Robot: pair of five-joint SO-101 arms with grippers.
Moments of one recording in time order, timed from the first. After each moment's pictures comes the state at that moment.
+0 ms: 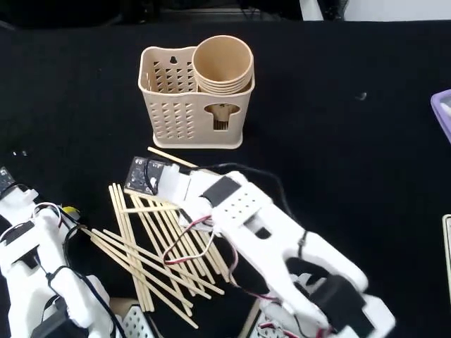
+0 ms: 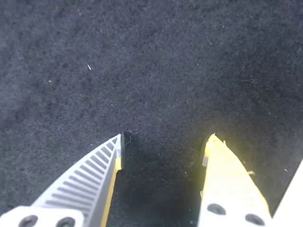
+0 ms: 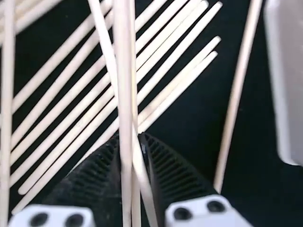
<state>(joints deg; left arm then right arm) -45.8 -34.9 73.0 35.2 1.3 -40.2 -18.0 44.4 51.4 36.4</state>
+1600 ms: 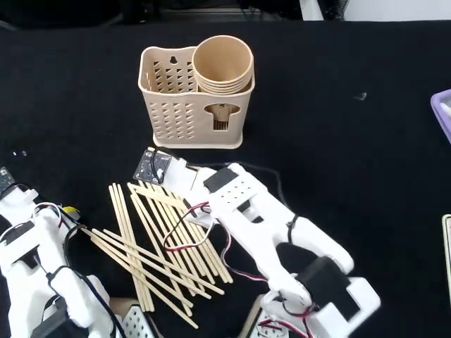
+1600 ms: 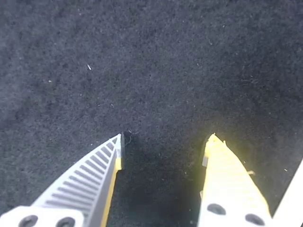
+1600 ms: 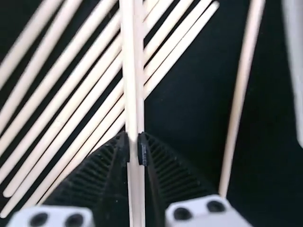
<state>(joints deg) -45.8 -34.9 73.0 35.2 1.3 -36.6 -8.7 42.2 50.7 35.2</state>
